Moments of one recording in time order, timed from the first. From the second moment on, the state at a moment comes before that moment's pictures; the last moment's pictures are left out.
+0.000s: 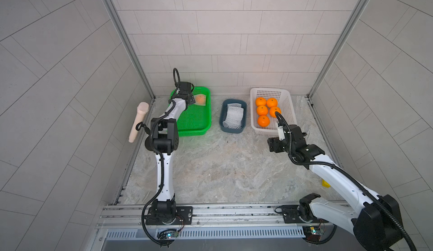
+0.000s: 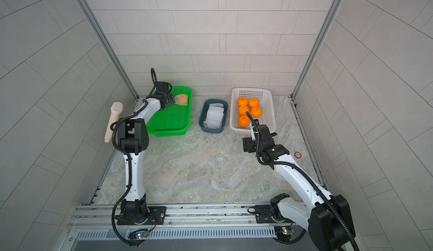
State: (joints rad) left arm -0.04 2.36 2.05 -0.50 -0.34 -0.40; right arm 0.32 1.09 0.73 -0.42 0.10 0.16
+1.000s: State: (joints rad) left arm -0.02 2.61 2.35 -0.47 -0.33 -0.41; right arm 0.32 1.15 0.73 -0.40 0.10 0.16
